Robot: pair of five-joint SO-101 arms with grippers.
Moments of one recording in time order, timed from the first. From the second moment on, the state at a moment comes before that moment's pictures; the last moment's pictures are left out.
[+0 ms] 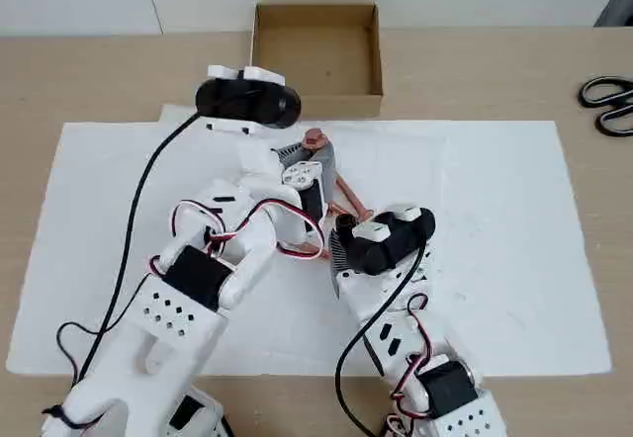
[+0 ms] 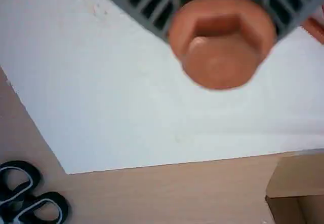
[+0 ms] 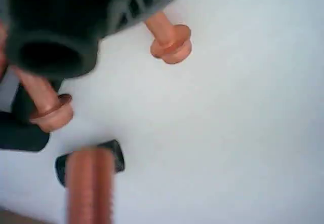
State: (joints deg) left arm 26.5 -40.0 41.3 35.7 27.6; right arm -28.0 -103.0 95.7 34.9 -5.4
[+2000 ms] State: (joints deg) left arm 32.8 -34.9 39.5 45.0 27.5; right arm -29.5 -103.0 95.7 34.9 -5.4
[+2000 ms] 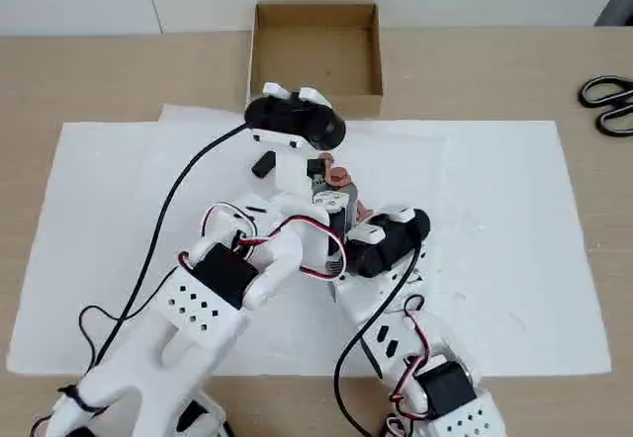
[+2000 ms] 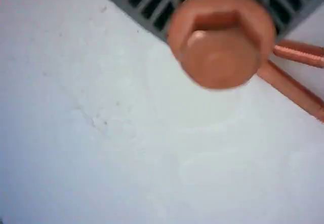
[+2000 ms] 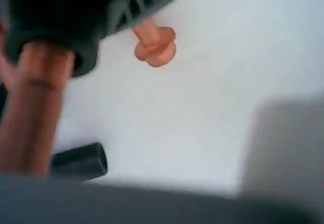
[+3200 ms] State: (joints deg) left arm 29.5 -35.0 35.6 62.5 22.1; right arm -29.4 -102.9 95.7 35.0 -5.3
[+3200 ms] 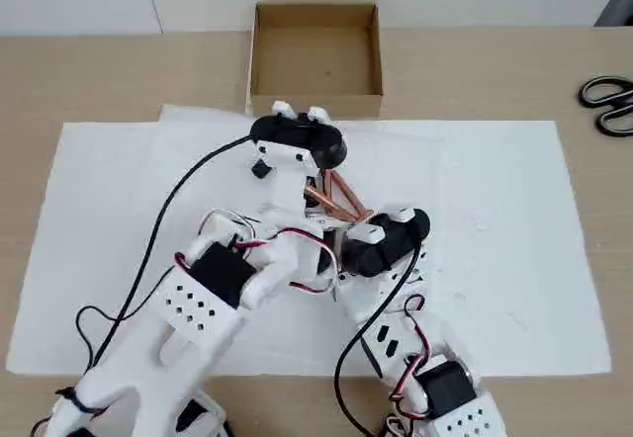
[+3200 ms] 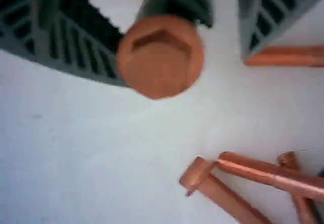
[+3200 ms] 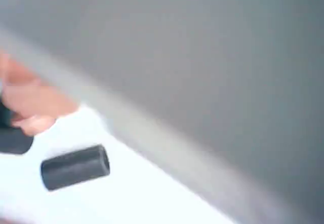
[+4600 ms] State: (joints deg) left arm -18.5 -35.0 27.1 81.0 3.3; right arm -13.5 19.3 -25.1 35.0 -1.1
